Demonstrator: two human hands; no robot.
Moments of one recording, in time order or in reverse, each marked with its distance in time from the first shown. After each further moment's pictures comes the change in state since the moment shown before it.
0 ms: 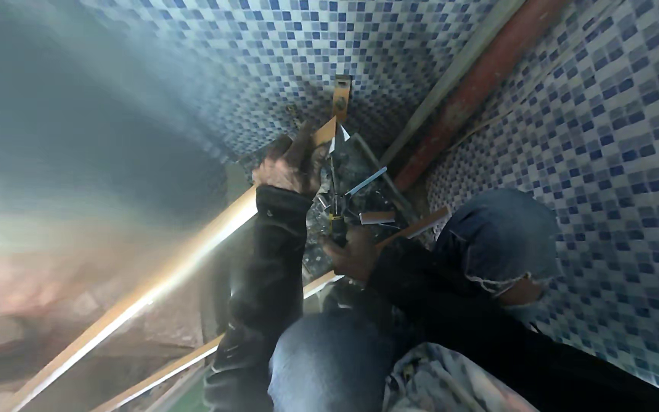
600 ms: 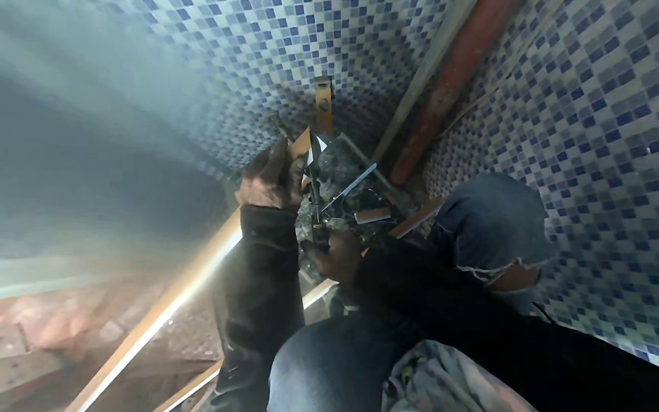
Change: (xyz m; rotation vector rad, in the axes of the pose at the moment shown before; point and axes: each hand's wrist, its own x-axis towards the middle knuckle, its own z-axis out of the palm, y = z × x) left_hand -0.004 0.005 -0.003 -0.011 0.008 0.027; right_hand 0.010 0.012 0.023 0.068 0.113 -0.075
